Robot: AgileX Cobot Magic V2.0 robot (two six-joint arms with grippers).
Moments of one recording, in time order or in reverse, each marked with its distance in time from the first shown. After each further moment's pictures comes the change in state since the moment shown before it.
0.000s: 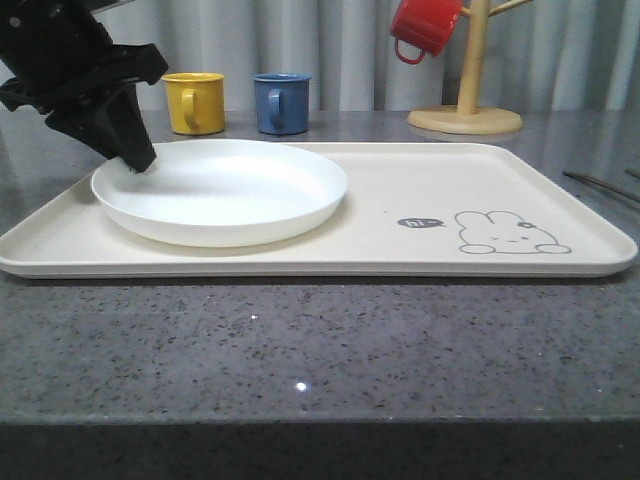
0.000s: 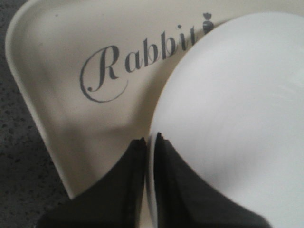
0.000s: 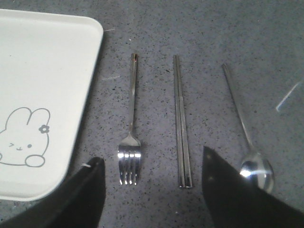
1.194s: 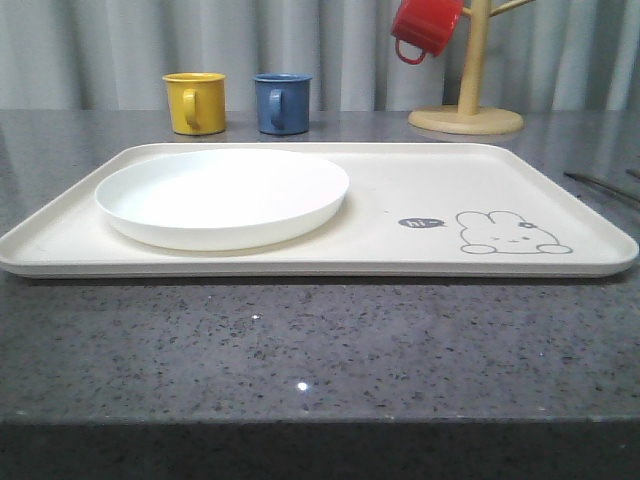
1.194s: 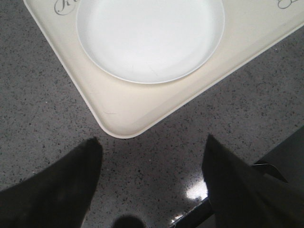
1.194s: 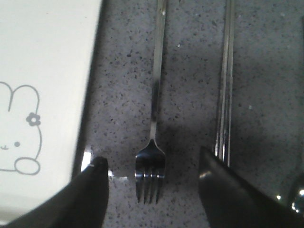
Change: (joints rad) left arm -0.402 -0.848 0.387 0.498 0.181 -0.457; right arm 0.046 0.613 -0.431 0.026 0.321 -0.033
